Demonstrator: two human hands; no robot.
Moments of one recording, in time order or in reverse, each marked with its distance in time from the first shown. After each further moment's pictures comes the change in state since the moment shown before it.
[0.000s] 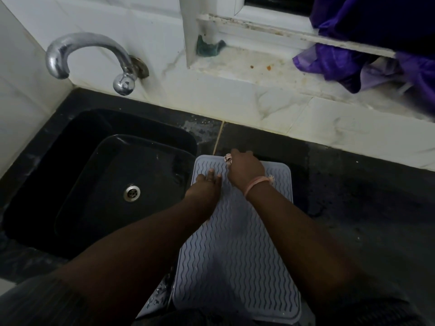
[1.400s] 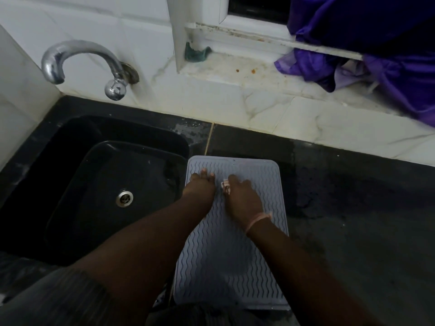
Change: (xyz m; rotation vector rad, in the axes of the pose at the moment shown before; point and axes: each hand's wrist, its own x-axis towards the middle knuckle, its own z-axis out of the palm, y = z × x) left_hand 0.000 0.003 0.000 0.012 0.041 -0.017; right_hand -0.100 0.000 0.023 0.173 0.020 0.111
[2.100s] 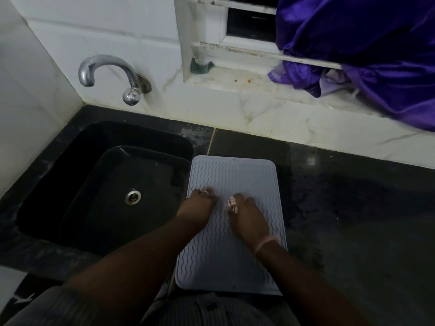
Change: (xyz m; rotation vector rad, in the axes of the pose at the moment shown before) left_hand -0.064 0.005 0.054 -0.046 0.236 0.142; right_hand -0.079 0.028 0.020 0.141 0.038 -0.052
